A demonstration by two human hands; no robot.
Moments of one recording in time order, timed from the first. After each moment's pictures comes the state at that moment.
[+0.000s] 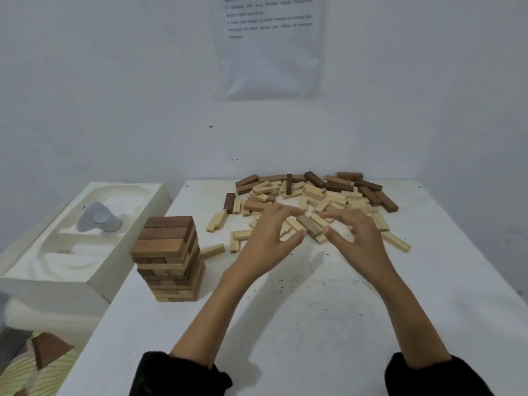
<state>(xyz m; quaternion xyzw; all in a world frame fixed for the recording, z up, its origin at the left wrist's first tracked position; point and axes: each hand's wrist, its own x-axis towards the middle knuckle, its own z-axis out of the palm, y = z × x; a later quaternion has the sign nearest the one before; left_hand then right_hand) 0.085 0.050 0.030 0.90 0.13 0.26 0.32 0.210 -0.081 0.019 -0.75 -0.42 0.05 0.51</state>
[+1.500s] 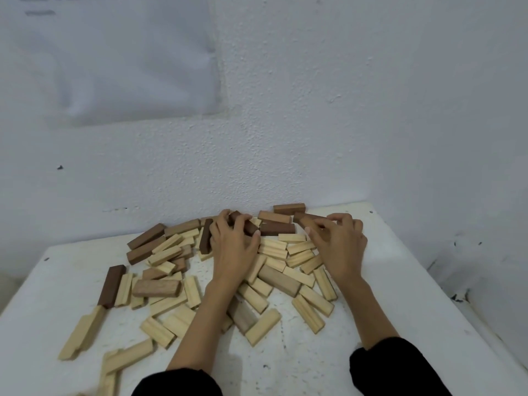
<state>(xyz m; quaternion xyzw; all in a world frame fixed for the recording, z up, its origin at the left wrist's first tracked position) 0.300 0.125 -0.039 0.89 0.29 0.26 0.23 0.407 -0.030 -0.039 -0.92 -0.21 -0.11 0.32</state>
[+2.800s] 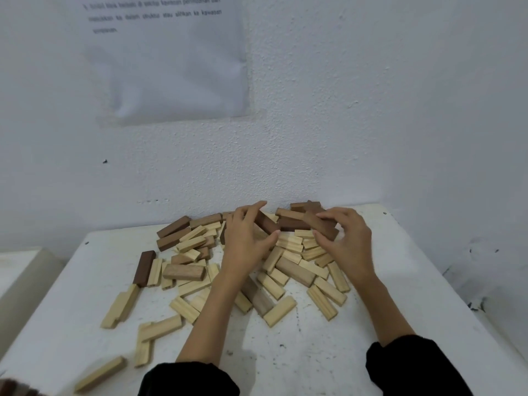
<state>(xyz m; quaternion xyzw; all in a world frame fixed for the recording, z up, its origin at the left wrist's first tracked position) 0.270 0.122 -0.012 0.88 0.22 0.29 0.31 0.386 -0.036 -0.025 -0.78 -0.33 -0.12 0.51</state>
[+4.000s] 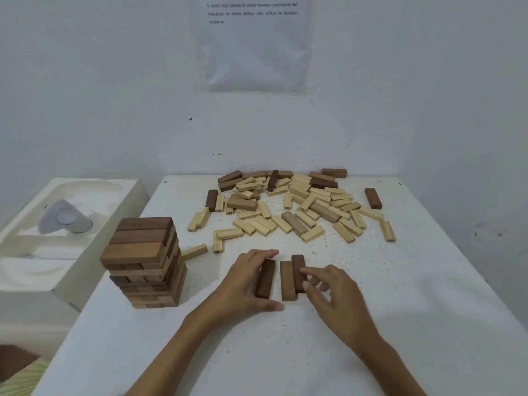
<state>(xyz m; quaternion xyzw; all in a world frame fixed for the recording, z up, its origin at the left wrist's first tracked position) 0.044 0.054 -0.031 0.91 0.14 0.08 0.37 0.165 -0.114 -0.039 -0.82 -0.42 0.05 0.39</state>
